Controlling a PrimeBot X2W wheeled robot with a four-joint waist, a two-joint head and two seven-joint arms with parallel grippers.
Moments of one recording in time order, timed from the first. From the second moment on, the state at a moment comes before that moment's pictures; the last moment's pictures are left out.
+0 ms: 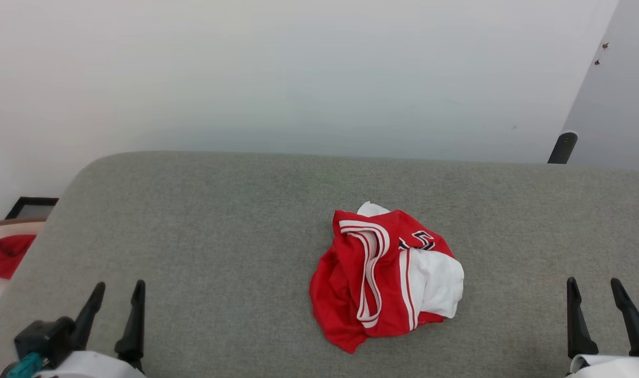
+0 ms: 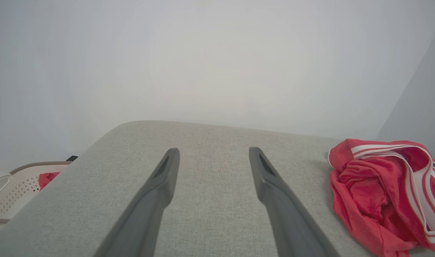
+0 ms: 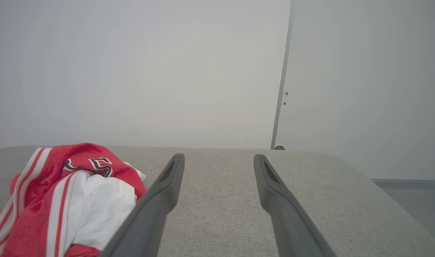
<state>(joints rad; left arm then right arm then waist) -0.03 0.46 -0.16 0.24 -0.60 -0.02 -0.26 0.02 -0.10 -0.16 0.17 0.11 0.13 -0.26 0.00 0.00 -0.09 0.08</state>
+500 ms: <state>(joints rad) 0.01 0.41 -0.10 0.21 -0.54 -0.04 -0.26 0.03 -0.09 -0.15 0.17 0.11 0.13 -0.26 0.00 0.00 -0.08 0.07</state>
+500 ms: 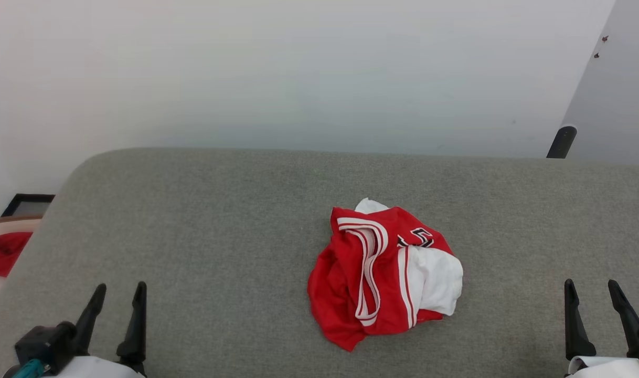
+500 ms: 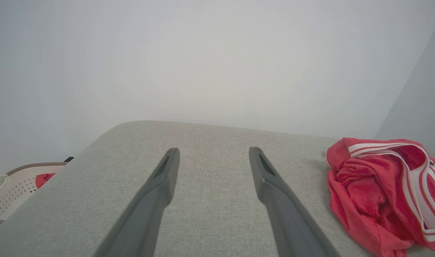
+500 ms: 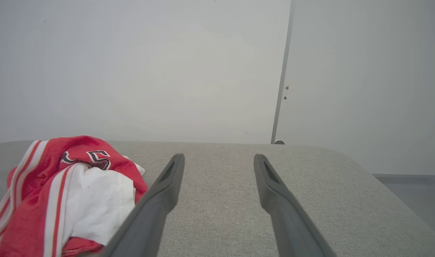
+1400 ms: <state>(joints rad) -0.08 0.44 -0.13 0.14 -0.52 -0.04 -0.18 -0.07 -0.11 0.04 0.18 0.15 0.13 -0.16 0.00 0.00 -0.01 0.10</state>
